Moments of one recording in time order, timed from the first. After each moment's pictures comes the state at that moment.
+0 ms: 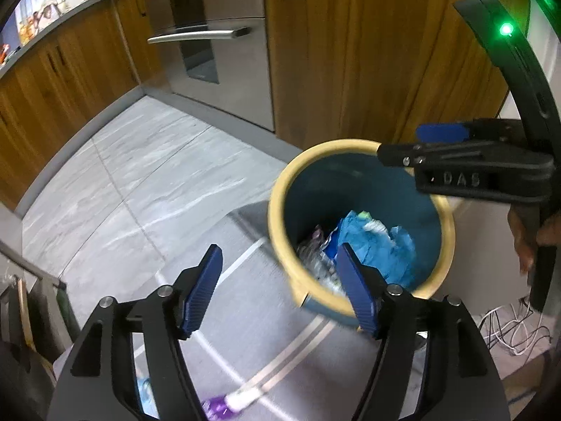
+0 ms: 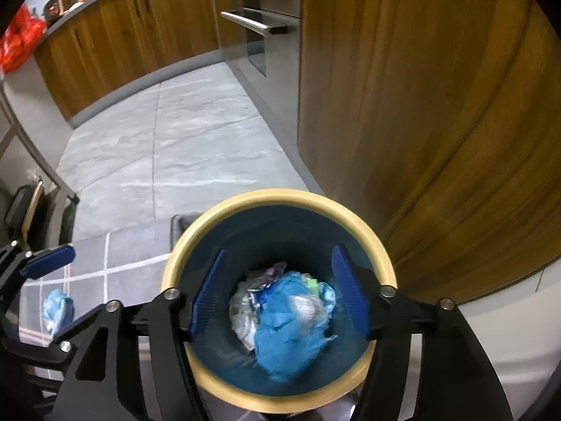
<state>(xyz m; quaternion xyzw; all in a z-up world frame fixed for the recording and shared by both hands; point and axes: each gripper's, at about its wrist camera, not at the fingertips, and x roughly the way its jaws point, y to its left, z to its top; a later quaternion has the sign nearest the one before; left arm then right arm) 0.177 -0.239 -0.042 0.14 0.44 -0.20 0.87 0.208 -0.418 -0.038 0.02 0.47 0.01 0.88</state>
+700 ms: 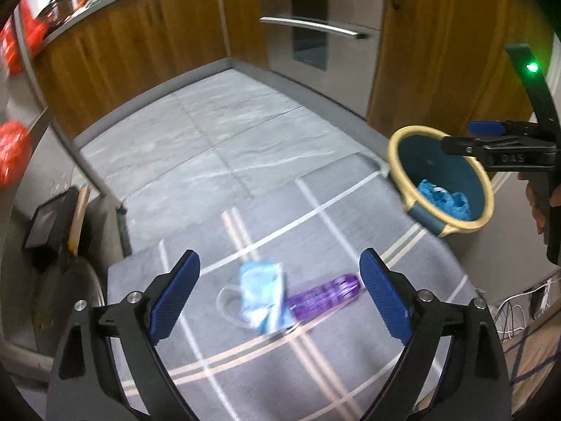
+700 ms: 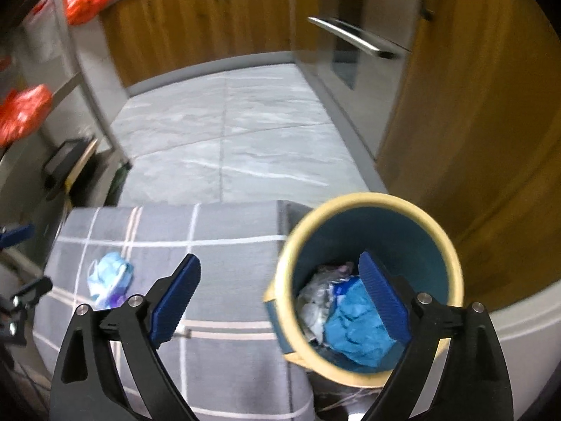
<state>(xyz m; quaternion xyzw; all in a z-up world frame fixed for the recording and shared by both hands) 0.091 -0.051 -0.022 0.07 0.44 -0.07 0.89 0.167 -0.302 -0.020 -0.04 0.45 0.12 0.88</state>
